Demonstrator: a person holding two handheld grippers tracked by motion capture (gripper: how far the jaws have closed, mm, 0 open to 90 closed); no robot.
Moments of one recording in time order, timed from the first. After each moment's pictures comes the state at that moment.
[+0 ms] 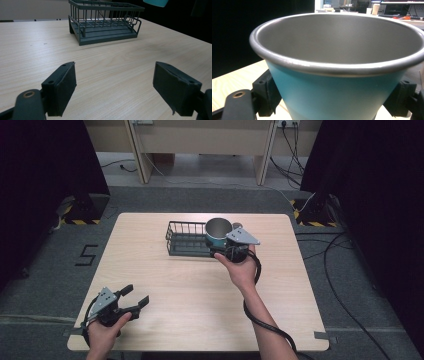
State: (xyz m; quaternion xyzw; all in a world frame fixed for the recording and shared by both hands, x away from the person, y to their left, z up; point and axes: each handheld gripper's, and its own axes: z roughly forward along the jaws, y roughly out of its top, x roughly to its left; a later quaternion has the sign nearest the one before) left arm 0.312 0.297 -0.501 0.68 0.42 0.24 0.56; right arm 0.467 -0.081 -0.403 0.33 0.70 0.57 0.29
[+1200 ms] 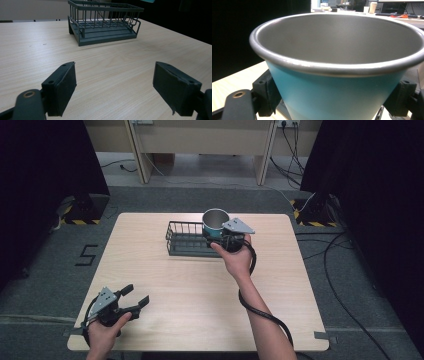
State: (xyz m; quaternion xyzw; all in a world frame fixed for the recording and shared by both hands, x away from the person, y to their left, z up) left arm 0.313 0.296 -0.501 0.67 0.42 0.24 0.56; right arm 0.496 -0.069 -0.395 0.35 0.69 0.56 0.29
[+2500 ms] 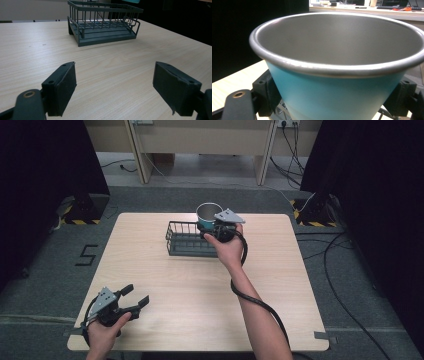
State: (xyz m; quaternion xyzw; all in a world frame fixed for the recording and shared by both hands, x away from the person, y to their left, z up) left arm 0.312 0.297 -0.501 0.67 0.42 0.23 0.57; right arm 0.532 -0.048 -0.397 0.36 0.70 0.55 0.28
